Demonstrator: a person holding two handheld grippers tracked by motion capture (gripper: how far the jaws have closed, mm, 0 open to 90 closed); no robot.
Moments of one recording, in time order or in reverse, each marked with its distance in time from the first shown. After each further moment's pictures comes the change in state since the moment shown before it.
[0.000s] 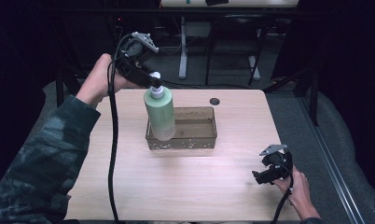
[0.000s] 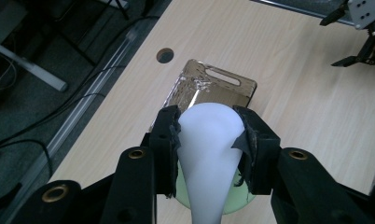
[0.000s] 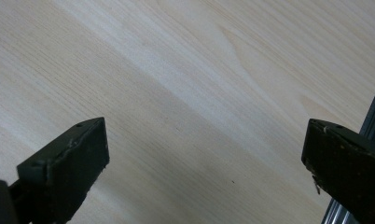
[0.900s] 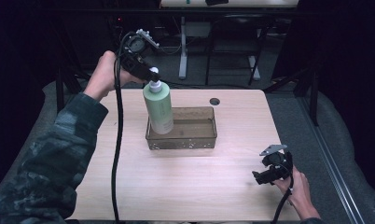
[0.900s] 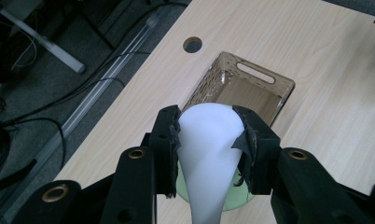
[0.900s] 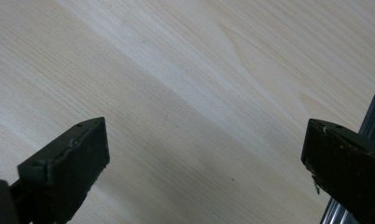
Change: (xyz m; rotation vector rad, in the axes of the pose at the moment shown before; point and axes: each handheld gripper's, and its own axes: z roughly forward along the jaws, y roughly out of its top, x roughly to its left) left arm 0.028 -0.002 0.025 0.048 0.064 -0.072; right arm 0.000 0.000 0.000 0.005 -0.003 -0.001
